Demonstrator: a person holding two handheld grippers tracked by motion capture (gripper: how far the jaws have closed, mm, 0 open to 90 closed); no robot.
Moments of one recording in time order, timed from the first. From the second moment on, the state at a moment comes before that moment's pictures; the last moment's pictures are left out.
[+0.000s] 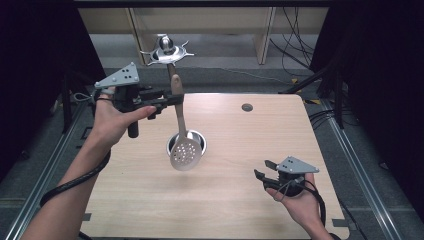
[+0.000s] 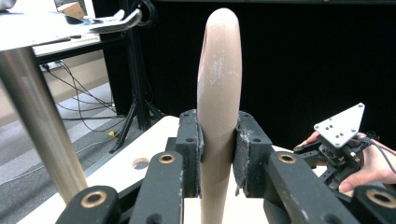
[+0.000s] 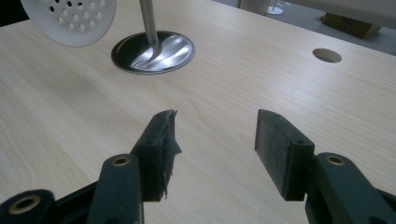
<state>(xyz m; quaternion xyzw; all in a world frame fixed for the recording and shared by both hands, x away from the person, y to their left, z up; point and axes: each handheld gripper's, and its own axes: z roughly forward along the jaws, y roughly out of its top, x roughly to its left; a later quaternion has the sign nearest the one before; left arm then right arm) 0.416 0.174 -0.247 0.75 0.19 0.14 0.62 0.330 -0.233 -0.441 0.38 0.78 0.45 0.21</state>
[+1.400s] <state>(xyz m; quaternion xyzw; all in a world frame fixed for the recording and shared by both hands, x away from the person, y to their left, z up) 0.434 0.174 -0.233 0.74 0.22 0.10 0.63 0.333 -0.234 -0.446 0.37 0.79 0.44 0.20</state>
